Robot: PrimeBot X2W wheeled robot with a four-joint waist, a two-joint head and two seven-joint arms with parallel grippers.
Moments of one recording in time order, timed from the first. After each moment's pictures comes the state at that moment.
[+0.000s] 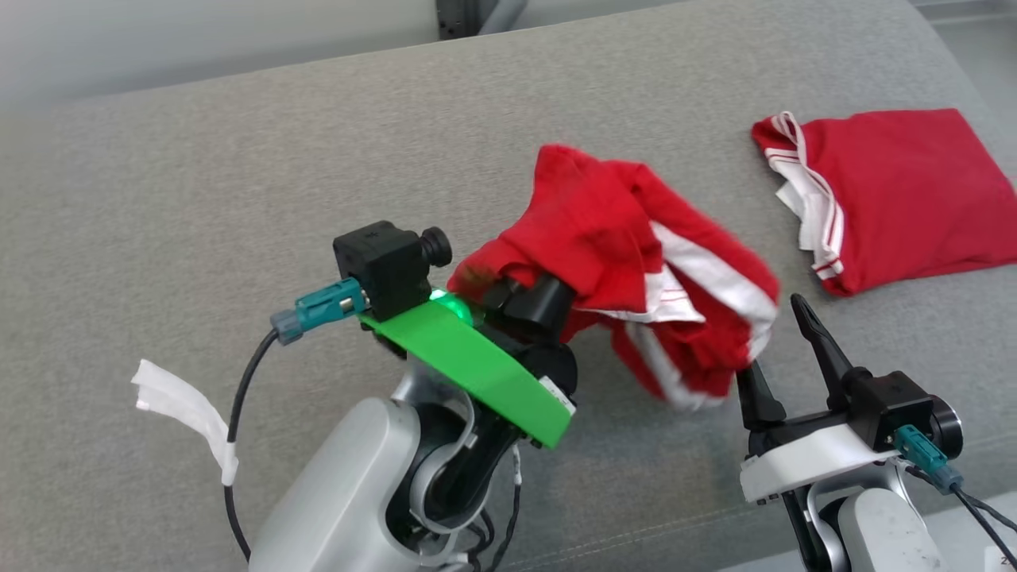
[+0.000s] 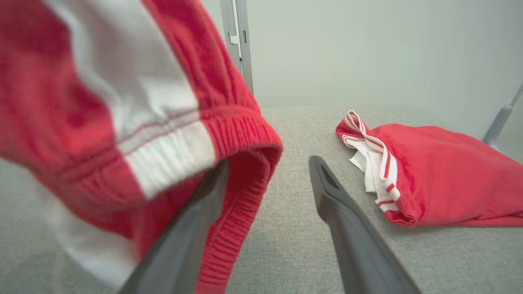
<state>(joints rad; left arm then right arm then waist) -0.47 0.05 -0.62 -0.14 -0.88 -0.01 0.08 -0.10 -0.05 0.06 0.13 0.10 0.13 -0.26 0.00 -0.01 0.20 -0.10</state>
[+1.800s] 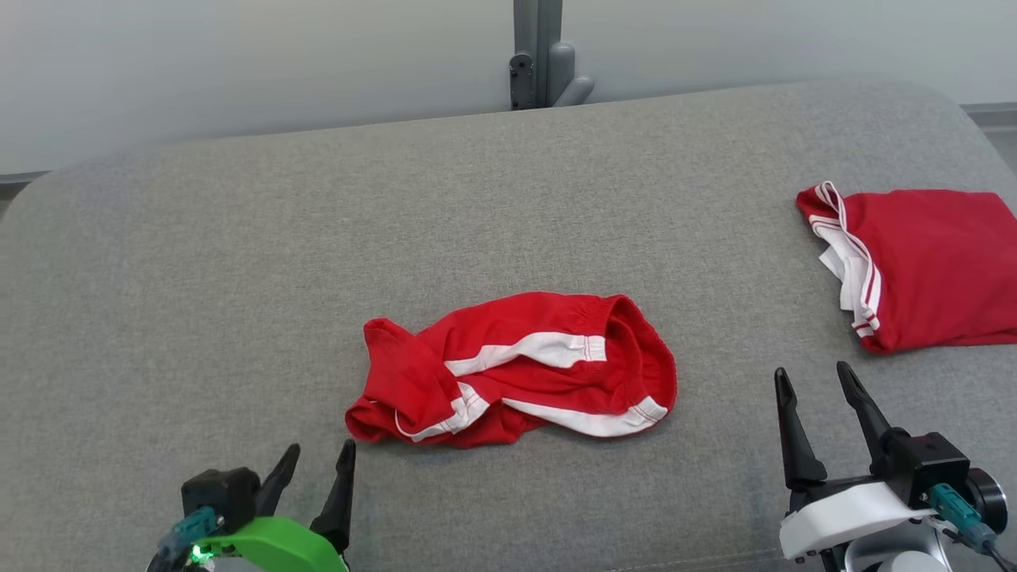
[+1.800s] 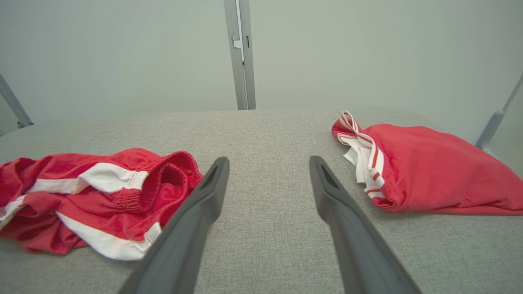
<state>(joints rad) -0.10 0.39 -0.58 0.23 -0.80 0.14 -0.11 0.03 -0.05 -0.02 0.13 0.08 0.13 -0.26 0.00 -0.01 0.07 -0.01</state>
